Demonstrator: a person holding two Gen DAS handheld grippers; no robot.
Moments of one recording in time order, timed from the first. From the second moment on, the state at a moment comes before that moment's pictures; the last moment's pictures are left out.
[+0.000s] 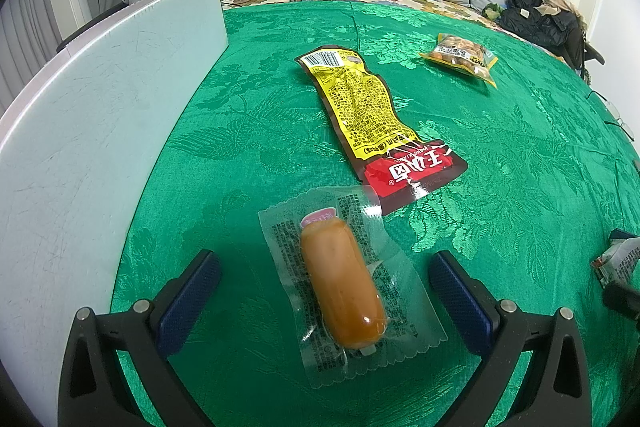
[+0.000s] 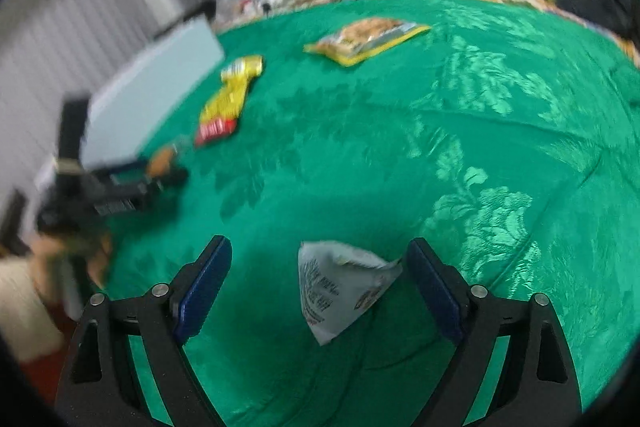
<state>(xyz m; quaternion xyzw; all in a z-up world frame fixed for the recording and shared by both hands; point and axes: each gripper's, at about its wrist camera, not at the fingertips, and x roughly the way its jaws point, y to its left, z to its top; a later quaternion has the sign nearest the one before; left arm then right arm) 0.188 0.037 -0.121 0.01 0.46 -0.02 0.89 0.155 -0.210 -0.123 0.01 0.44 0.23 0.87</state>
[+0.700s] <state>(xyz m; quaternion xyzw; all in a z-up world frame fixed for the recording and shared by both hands) 0.188 0.032 -0.118 0.01 0.53 -0.03 0.85 0.148 -0.195 -0.131 -0.09 0.44 0.20 0.87</state>
